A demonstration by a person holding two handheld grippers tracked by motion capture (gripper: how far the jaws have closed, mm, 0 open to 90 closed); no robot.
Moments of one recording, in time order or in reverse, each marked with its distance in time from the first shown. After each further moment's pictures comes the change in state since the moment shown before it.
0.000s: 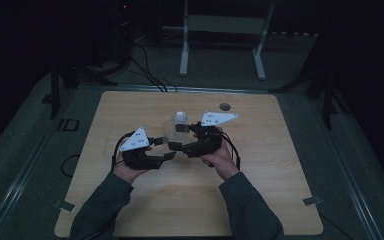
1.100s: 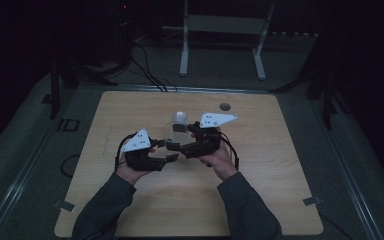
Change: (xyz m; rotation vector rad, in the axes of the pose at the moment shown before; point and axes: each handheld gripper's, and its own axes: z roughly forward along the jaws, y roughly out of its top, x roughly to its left) left arm -0.002 -0.004 0.007 -0.021 -0.050 -0.017; right arm 0.006 0.002 0.003 -0.023 0.006 -0.043
